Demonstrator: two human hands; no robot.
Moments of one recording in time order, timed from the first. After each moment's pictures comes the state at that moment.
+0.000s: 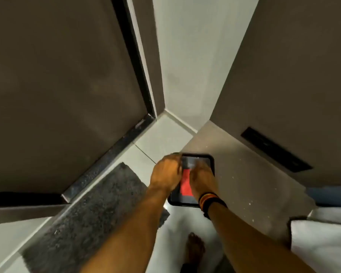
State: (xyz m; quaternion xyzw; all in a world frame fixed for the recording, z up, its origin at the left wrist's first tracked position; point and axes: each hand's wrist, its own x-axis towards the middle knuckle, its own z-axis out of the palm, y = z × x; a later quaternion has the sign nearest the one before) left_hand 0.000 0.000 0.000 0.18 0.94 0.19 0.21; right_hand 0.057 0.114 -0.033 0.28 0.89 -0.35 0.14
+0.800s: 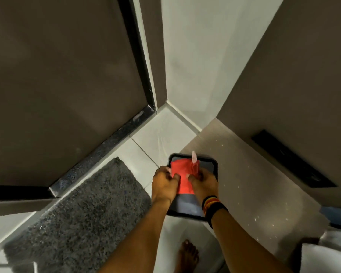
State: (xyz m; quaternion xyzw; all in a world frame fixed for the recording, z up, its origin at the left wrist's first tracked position) left_hand 0.009 0.012 -0.125 -0.20 0.83 0.47 0.22; right_hand 0.035 0.136 -0.107 0.41 0.74 -0.52 0.12
